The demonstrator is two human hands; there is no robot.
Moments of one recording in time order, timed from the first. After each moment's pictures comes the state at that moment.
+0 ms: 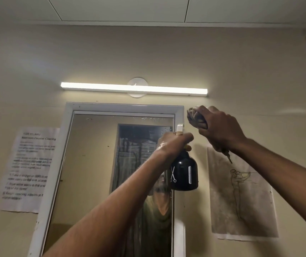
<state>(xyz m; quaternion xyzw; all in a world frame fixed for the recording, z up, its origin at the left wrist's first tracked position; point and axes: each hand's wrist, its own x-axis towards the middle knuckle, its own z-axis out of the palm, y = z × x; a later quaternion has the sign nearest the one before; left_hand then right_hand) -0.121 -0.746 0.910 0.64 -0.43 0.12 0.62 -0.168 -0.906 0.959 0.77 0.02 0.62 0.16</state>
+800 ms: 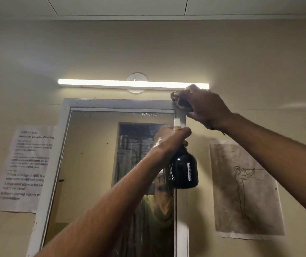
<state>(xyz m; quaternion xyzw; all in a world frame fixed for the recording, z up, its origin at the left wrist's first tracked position) -0.114 -0.745 0.910 0.63 -0.40 0.16 0.65 -0.155 -0.875 0.998 0.74 0.09 0.62 0.25</state>
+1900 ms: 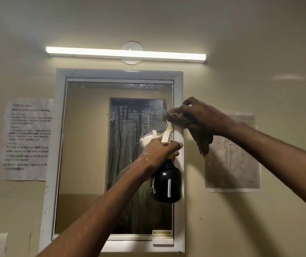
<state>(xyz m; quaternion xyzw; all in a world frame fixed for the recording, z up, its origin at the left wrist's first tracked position) -0.105 -0.707 0.810 0.66 -0.46 0.07 0.59 -0.156 -0.889 0.907 0.85 0.16 0.45 0.20</state>
